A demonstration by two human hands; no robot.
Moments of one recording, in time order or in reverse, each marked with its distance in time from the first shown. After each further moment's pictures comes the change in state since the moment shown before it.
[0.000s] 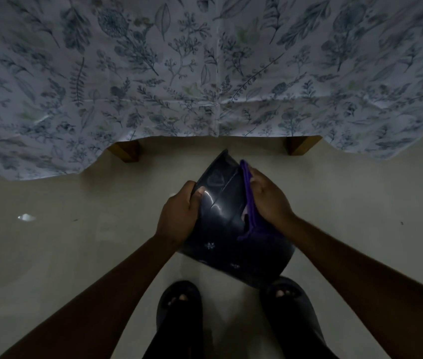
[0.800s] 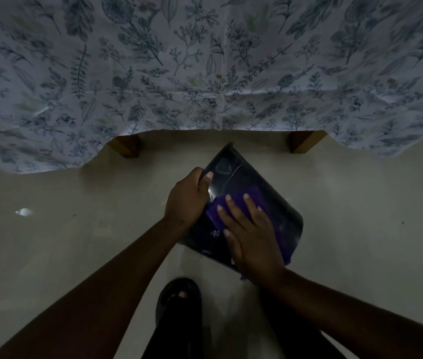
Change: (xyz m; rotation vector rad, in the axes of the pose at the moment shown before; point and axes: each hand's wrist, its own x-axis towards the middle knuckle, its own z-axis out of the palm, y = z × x) left_hand 0.021 0.015 0.002 -0.035 0.007 -0.007; right_hand -0.101 -0.010 0.041 -0.499 0.043 -0.433
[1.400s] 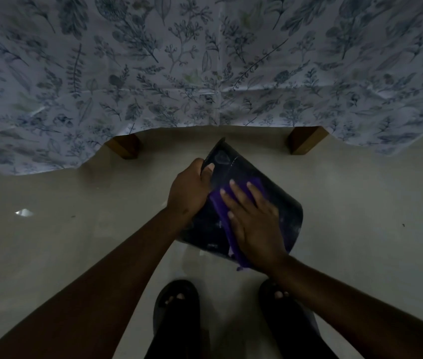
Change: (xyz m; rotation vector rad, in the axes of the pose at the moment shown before) left_hand 0.018 0.016 0.000 -0.026 -0.002 -0.041; right_hand 0.021 0.012 -0.012 0.077 0.053 0.074
